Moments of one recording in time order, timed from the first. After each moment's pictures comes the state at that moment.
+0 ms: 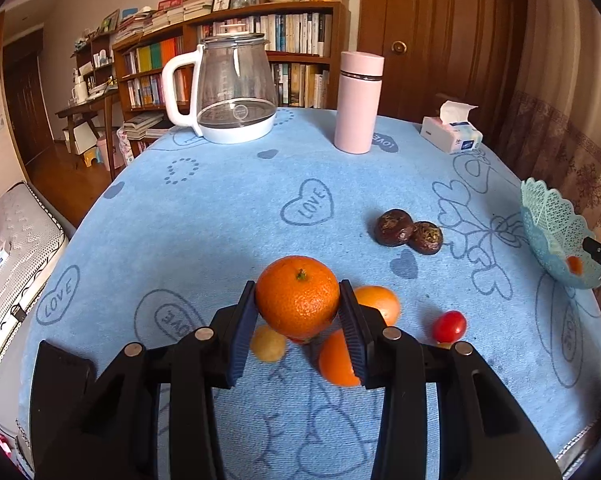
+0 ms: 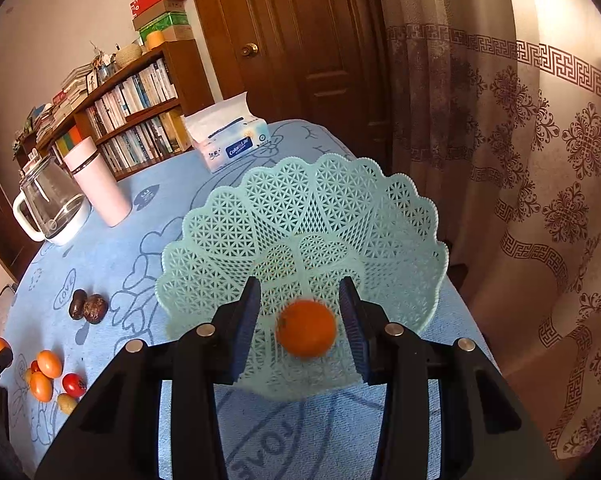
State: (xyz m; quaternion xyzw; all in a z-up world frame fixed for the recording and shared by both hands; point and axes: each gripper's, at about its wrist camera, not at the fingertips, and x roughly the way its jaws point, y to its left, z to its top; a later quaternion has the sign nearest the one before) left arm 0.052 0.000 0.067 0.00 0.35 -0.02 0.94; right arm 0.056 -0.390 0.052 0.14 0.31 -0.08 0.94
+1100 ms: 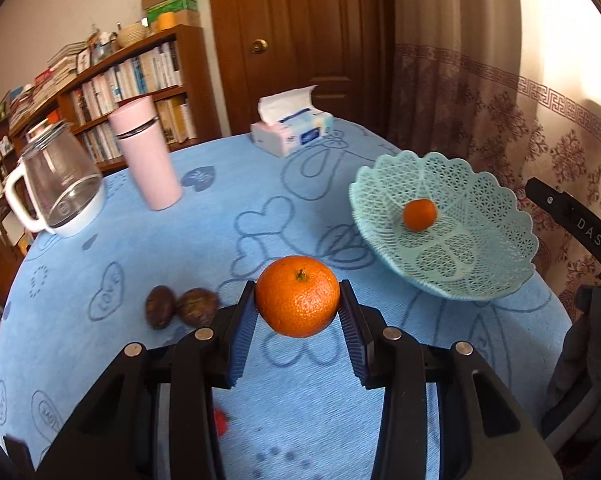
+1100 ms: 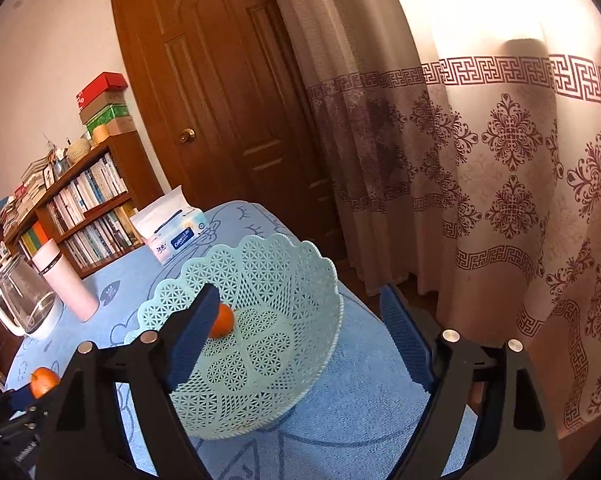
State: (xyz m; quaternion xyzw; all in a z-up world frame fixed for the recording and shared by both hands) left arm 0.085 -0.202 0.078 0.11 0.33 -0.18 0.92; right arm 0.015 -0.431 0.062 0.21 0.18 -0.20 0.94
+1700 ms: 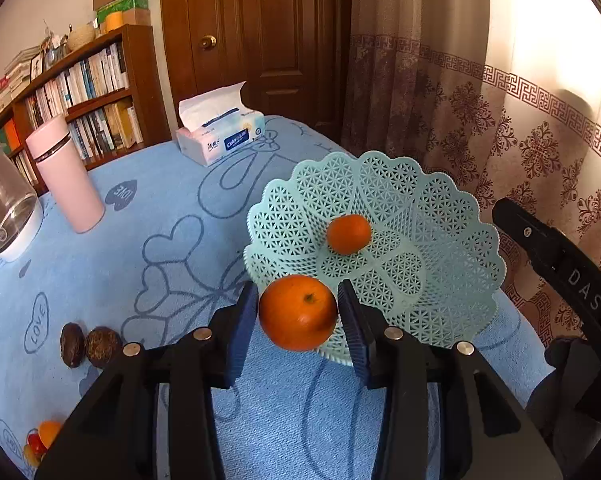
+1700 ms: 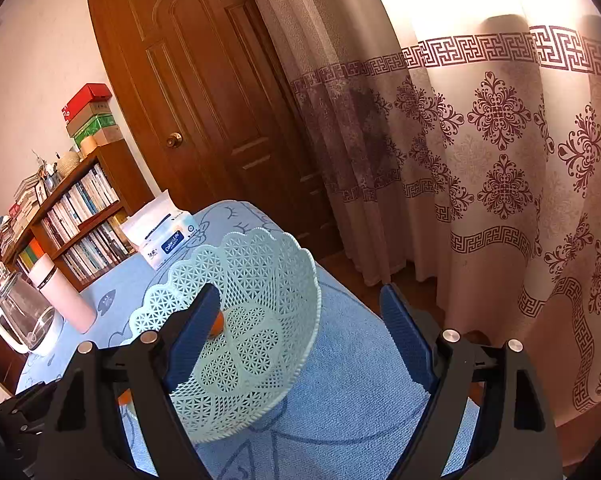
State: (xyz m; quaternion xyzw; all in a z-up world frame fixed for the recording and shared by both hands) left arm 0.105 -0.270 0.069 0.11 0.34 -0.25 0.90; right arm 0.013 -0.441 0.054 0.24 0.18 -0.21 0.93
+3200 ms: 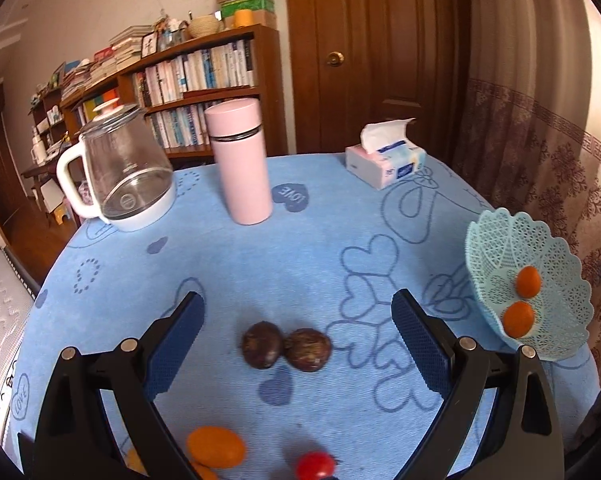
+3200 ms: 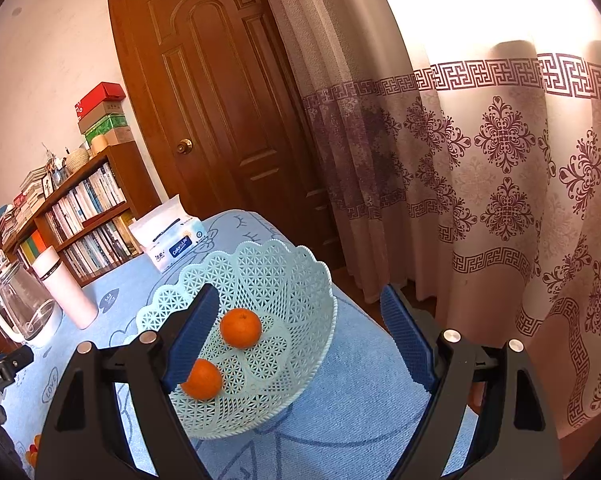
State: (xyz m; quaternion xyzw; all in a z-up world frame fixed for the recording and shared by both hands) left arm 0.133 -0.121 0.103 0.06 0.32 -0.08 0.94; right arm 0.008 -0.429 0.060 0.21 0.16 -0.21 0.94
